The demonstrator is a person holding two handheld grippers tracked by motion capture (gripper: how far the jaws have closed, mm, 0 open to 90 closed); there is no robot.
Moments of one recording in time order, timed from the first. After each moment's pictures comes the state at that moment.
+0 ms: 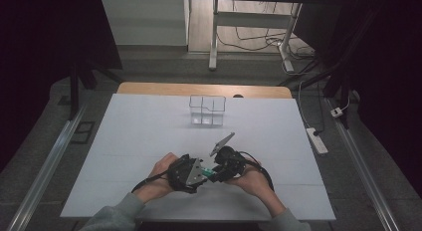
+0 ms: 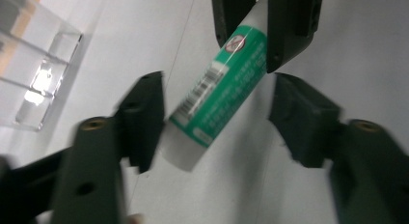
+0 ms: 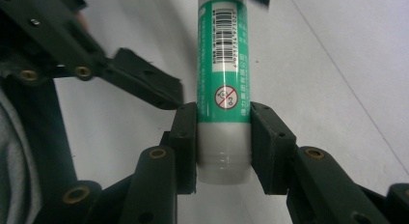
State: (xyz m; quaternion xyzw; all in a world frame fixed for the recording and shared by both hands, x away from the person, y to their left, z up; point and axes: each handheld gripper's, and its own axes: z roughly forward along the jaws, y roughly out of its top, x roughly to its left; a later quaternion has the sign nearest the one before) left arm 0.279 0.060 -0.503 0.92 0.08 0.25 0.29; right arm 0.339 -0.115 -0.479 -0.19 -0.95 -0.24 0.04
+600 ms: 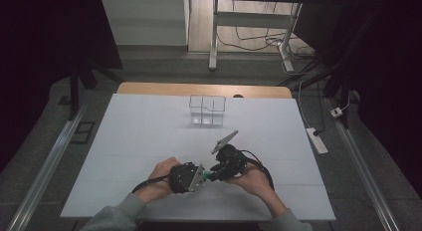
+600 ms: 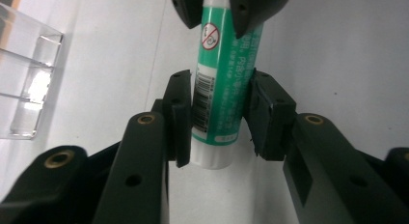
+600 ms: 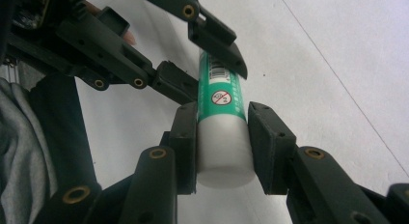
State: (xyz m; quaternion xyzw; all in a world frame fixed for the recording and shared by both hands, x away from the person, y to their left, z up) left arm 0.277 0.057 -0.511 0.94 0.03 0.25 0.25; right arm 0.339 -0.119 -0.470 -0.19 -0.94 -0.28 0.05
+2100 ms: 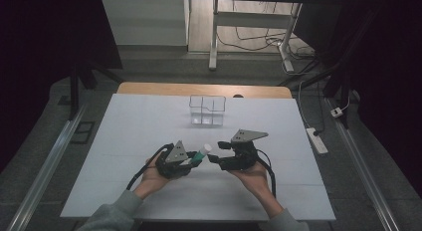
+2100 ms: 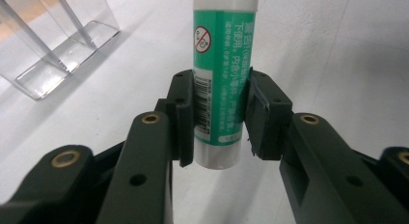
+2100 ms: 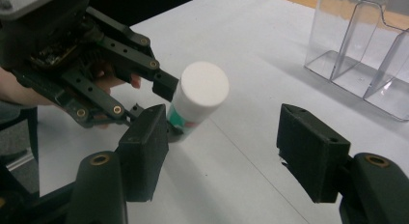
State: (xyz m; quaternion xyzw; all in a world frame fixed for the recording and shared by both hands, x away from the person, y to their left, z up) left arm 0.305 0.098 -0.497 0.86 0.22 0.17 0.43; right arm 0.338 -0.148 -0.456 -0.26 -0.83 -0.50 -0.07
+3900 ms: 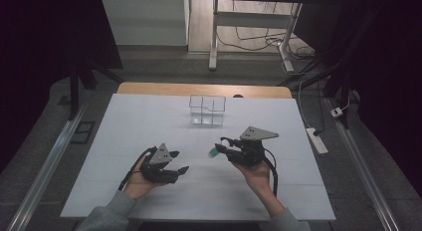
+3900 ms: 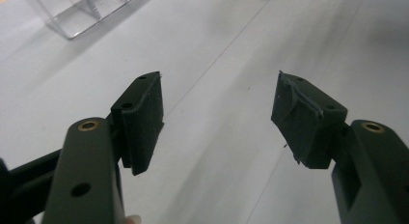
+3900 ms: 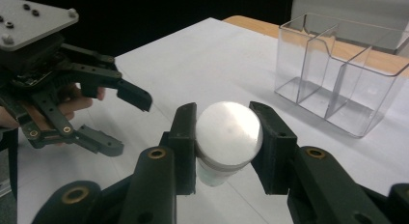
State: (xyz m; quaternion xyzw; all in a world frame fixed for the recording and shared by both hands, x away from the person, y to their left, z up) left arm 0.289 0.143 -0.504 0.85 0.28 0.16 0.41; right arm 0.339 -0.164 -0.446 -0.27 -0.79 -0.53 -0.11
